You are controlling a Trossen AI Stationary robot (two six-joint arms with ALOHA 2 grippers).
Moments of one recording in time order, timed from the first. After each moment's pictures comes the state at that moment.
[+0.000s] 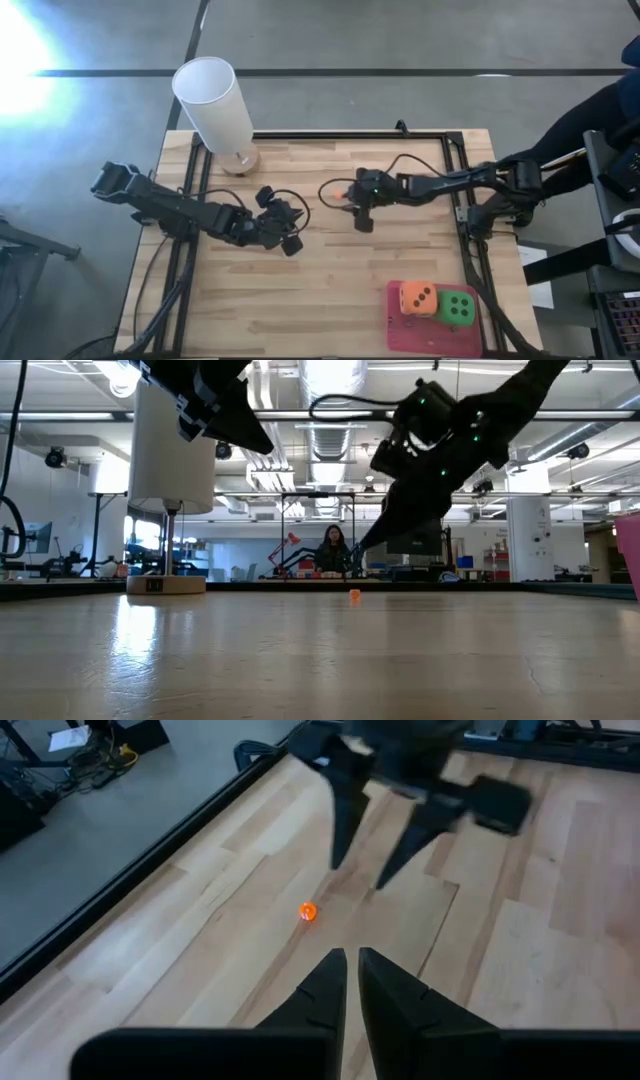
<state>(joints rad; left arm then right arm) -0.29 1.41 0.93 -0.27 -0.72 -0.42 -0.17 1.58 0.76 0.13 -0.03 -0.11</state>
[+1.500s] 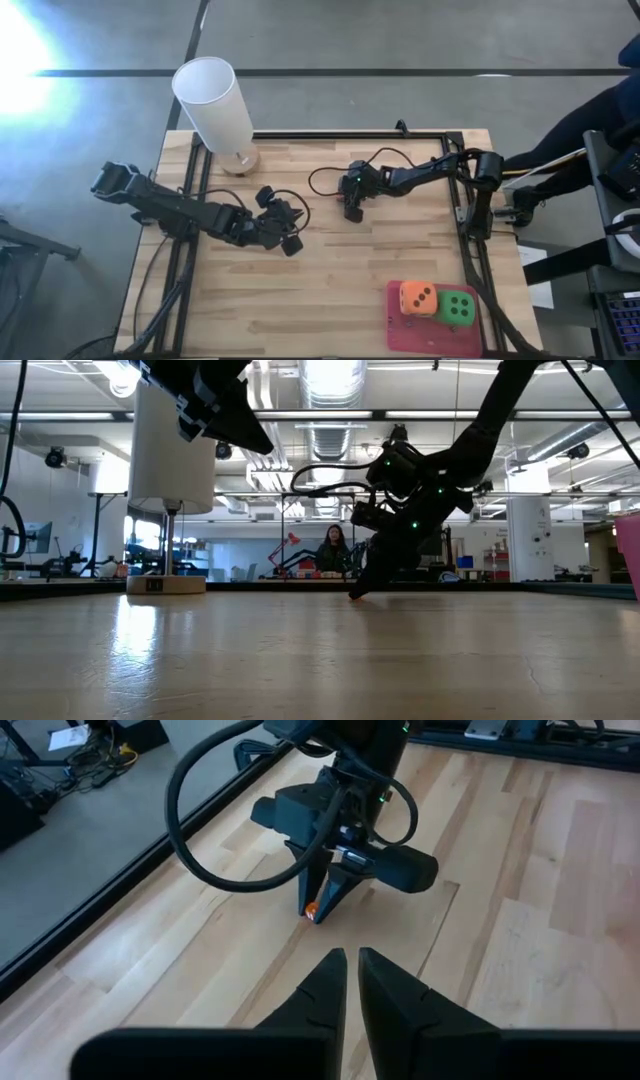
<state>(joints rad) -0.29 1.41 0.93 -0.28 -0.72 -0.42 -0.33 1.89 0.86 0.21 -0.11 -0.14</state>
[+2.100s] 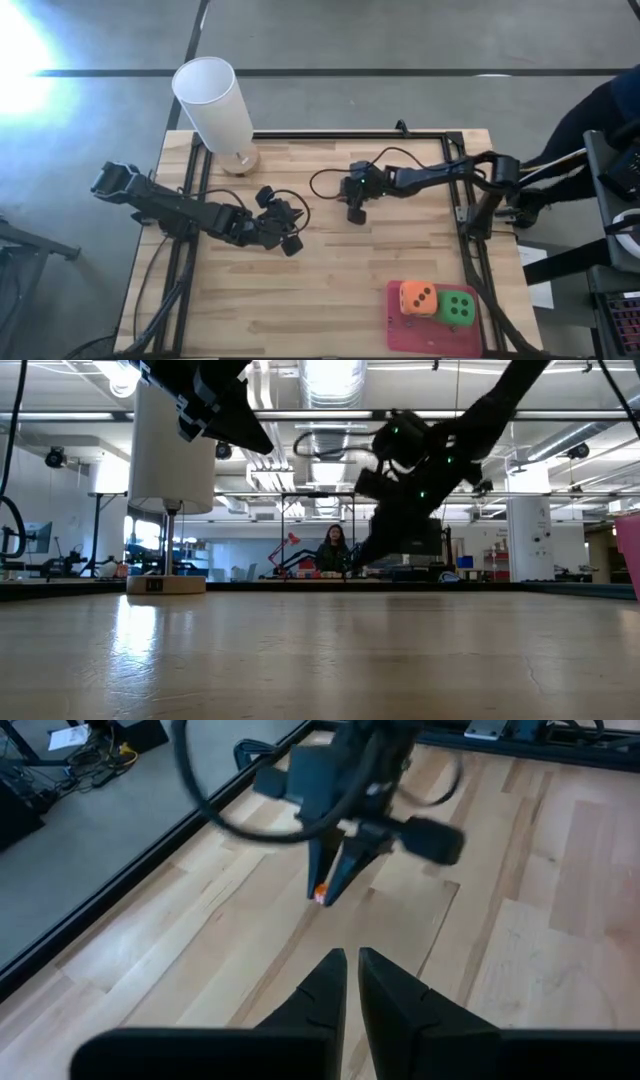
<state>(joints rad) -0.29 1.41 0.93 -0.27 -0.72 -0.42 -0.29 1.76 0.86 0.12 -0.10 -0.16</state>
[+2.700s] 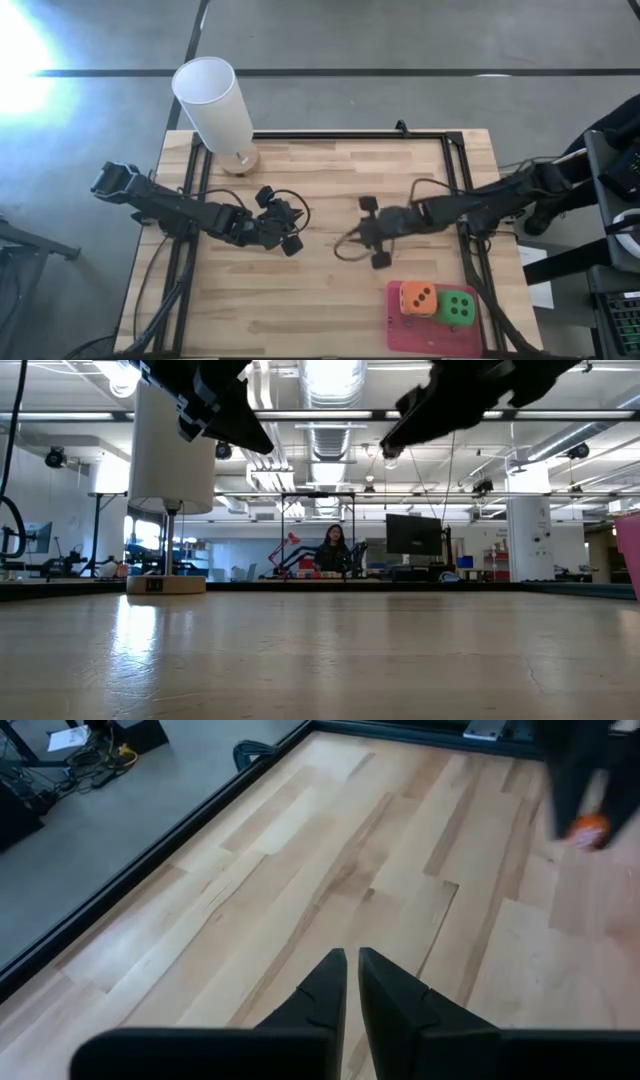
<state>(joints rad) -0.29 1.41 0.93 -0.27 -0.72 -0.42 0.18 1.39 0.86 -0.10 0.11 -0.10</state>
